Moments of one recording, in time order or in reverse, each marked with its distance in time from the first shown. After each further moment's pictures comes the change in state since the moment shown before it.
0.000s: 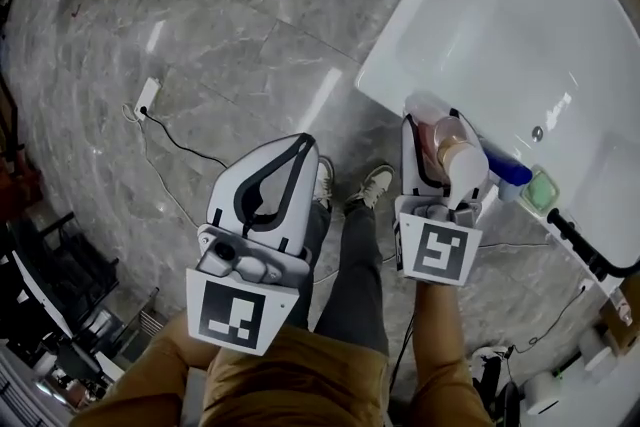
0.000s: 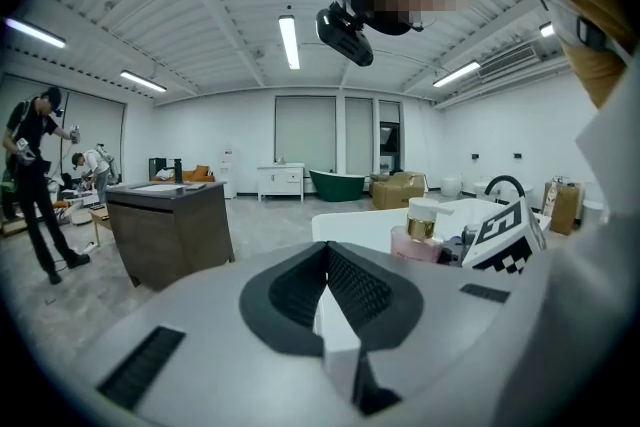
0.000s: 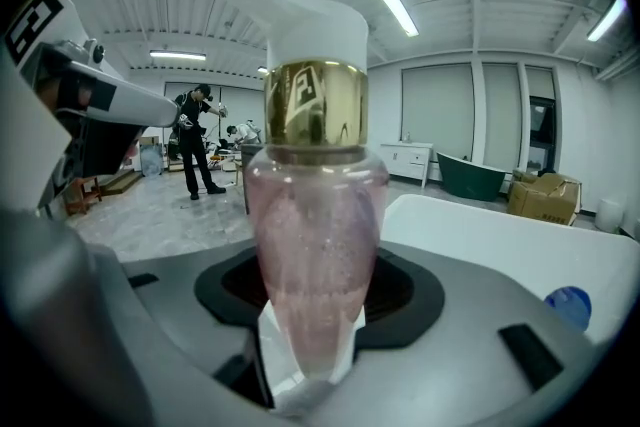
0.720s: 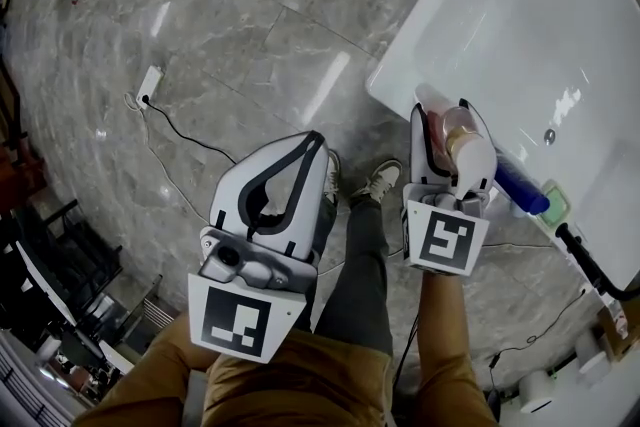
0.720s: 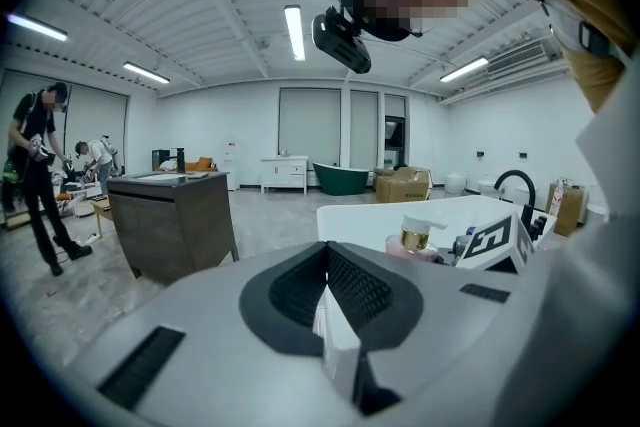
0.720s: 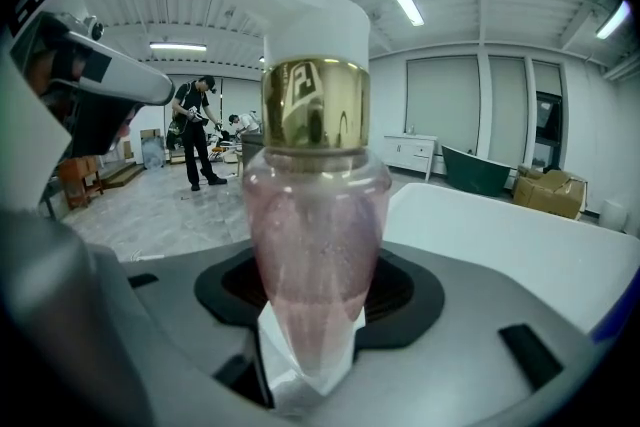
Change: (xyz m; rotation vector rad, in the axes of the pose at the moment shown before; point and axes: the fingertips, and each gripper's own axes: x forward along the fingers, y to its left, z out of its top) left arm 0.028 0.021 -0.022 -0.032 0.038 0.013; right arm 0.050 0.001 -0.031 -0.009 0.049 0.012
